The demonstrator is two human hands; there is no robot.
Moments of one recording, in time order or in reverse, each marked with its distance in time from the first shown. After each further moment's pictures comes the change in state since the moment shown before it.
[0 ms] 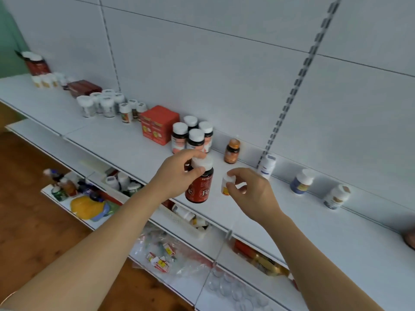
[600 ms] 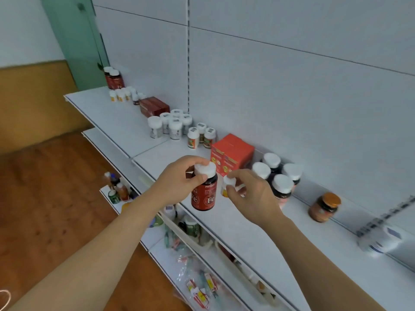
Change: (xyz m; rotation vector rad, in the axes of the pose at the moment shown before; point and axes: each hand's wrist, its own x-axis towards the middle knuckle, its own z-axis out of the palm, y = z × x) left_hand 0.069 -0.120 -0.184 -0.007 0.131 -0.130; right_hand 0.178 -0.088 0.174 0.054 -0.125 -0.244
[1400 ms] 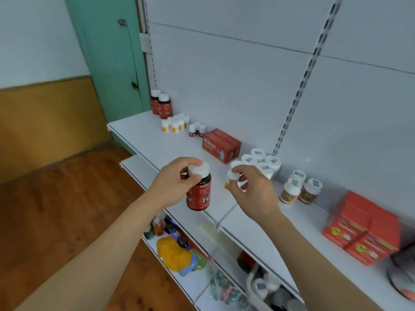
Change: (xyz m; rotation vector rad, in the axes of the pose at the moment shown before) left_hand 0.133 -0.181 -0.309 0.023 0.095 -0.047; right_hand 0.262 -0.130 0.257 0.007 0.126 0.036
